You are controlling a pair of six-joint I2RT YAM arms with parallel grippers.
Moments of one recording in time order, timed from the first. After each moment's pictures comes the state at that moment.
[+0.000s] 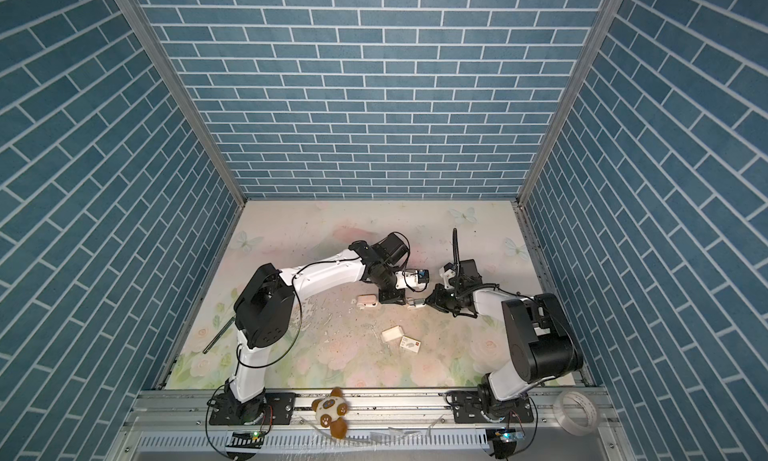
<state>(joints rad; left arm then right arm) -0.85 2.06 1.63 -0.78 0.32 0.64 0.26 1.55 0.61 -0.12 -0.58 0.49</state>
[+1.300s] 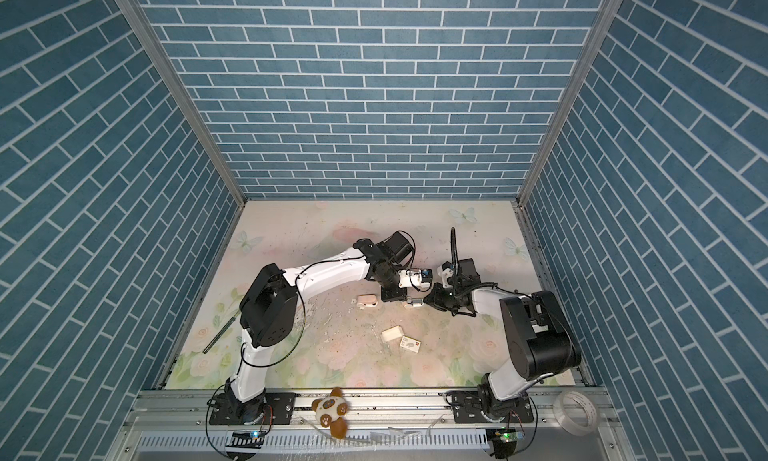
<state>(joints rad) -0.87 2.10 1.72 -0.84 0.27 0.64 0.28 1.57 0.61 -0.07 -0.60 0.50</state>
